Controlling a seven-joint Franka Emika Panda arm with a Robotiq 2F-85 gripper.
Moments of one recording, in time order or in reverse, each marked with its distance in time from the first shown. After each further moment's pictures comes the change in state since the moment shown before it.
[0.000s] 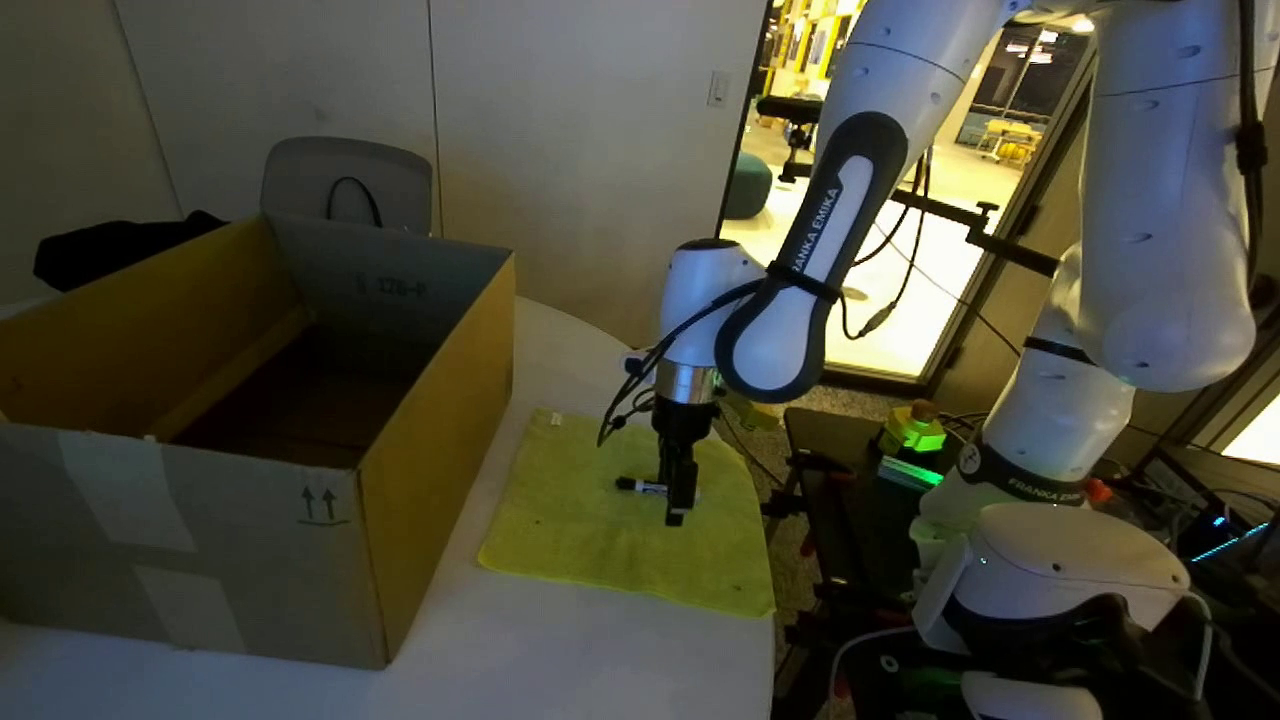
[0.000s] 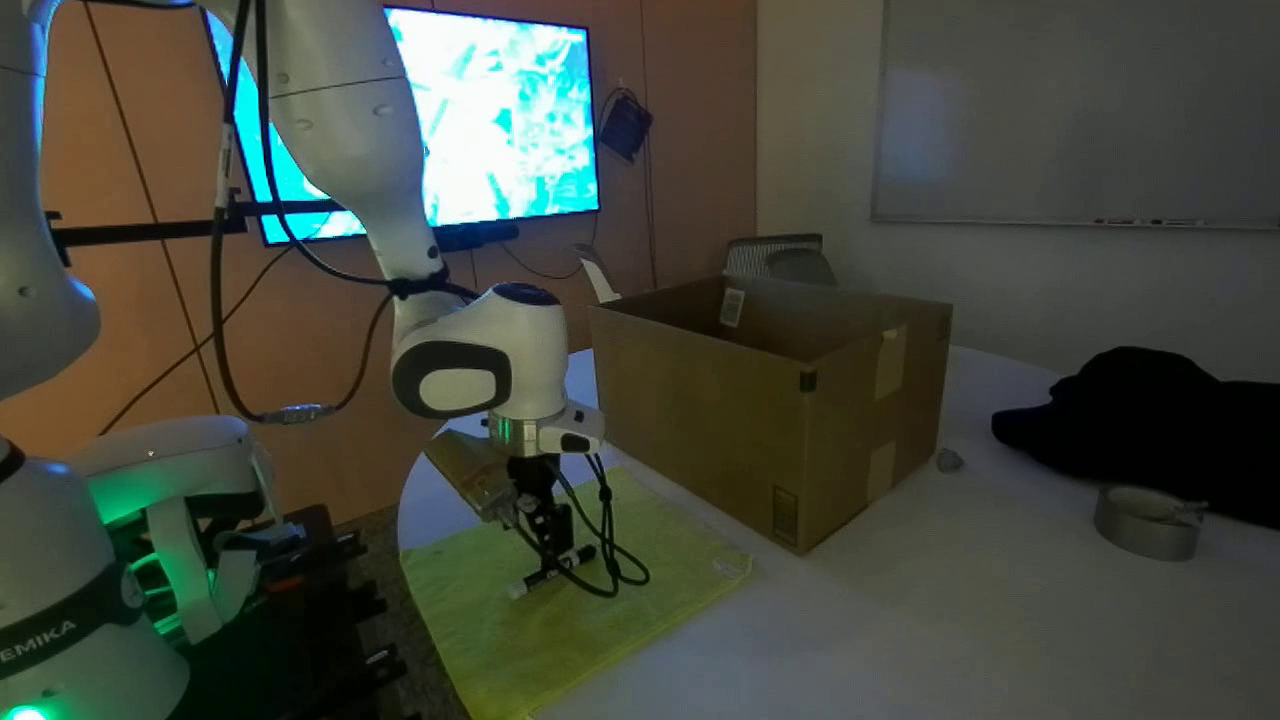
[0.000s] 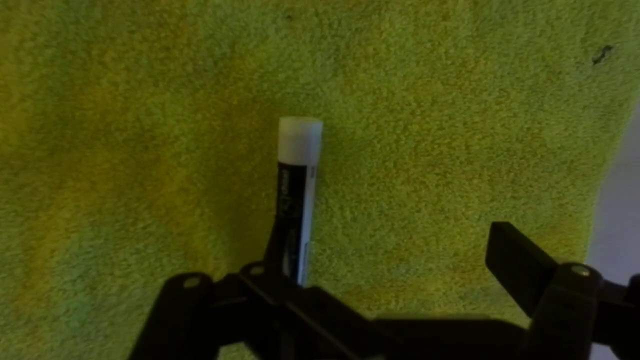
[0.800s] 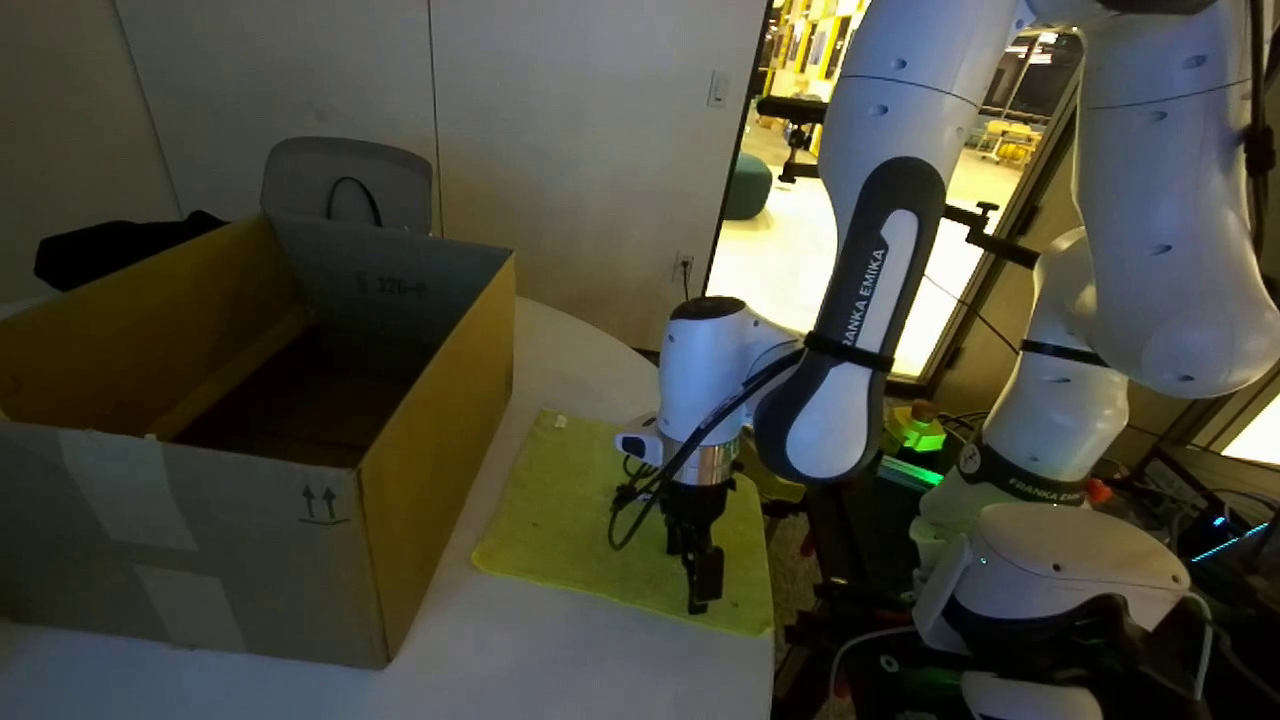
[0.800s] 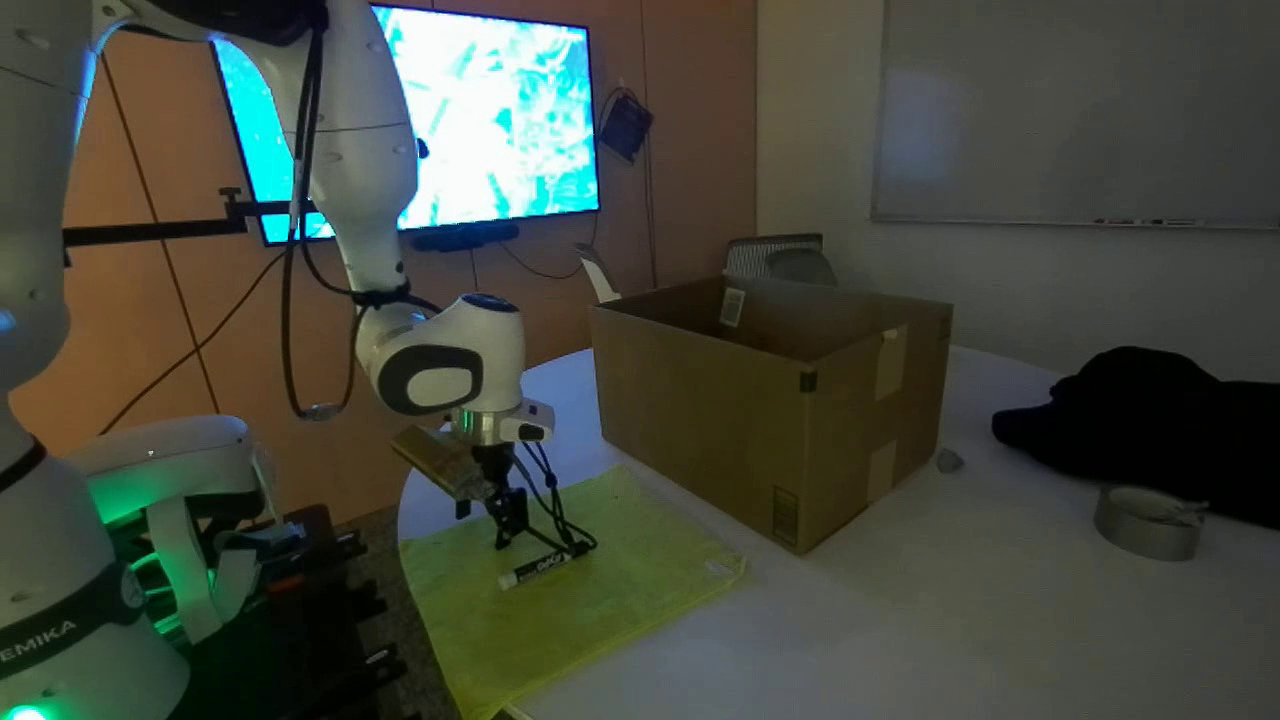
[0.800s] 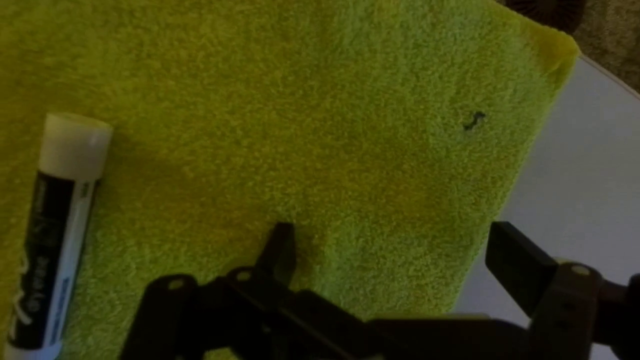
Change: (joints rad) arm 0.242 0.077 -0.006 0.014 -0.033 0.024 0.105
